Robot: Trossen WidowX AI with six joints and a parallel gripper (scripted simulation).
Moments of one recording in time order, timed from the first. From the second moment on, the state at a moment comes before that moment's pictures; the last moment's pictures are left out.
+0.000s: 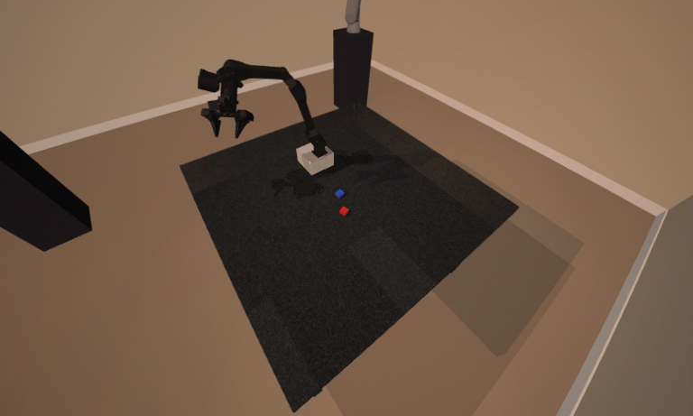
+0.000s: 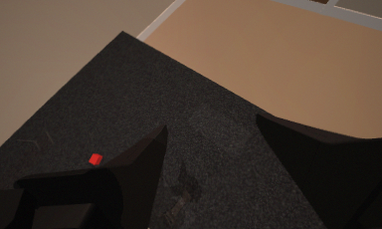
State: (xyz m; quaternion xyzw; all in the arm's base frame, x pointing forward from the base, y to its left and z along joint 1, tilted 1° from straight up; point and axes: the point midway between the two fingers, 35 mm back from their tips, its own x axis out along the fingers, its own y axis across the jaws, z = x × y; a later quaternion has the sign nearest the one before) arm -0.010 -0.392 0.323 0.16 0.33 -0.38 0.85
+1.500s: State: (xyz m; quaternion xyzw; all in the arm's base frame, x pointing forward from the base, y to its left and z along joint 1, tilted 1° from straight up) arm 0.359 -0.116 0.055 -0.11 0.68 0.09 0.72
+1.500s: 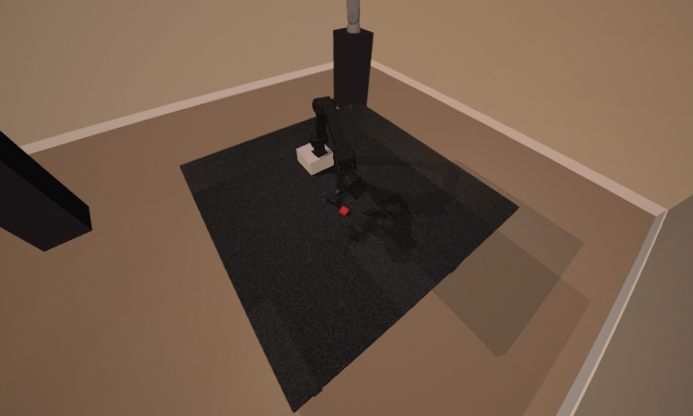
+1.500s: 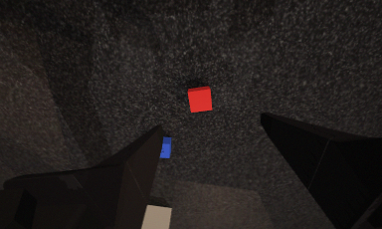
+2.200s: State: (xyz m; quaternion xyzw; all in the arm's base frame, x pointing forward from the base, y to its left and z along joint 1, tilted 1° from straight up) arm 0.357 -0.111 0.002 -0.12 0.69 0.09 0.71
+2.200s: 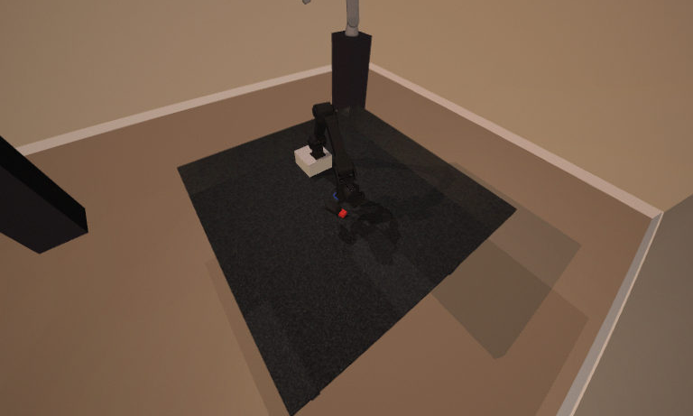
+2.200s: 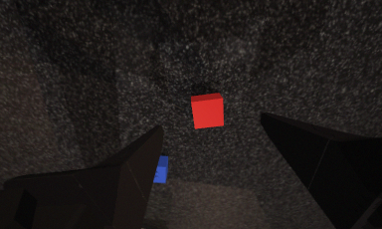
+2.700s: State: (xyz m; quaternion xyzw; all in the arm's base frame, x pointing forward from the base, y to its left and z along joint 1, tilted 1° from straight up) arm 0.358 -0.112 -0.019 -0.12 0.69 0.09 0.71
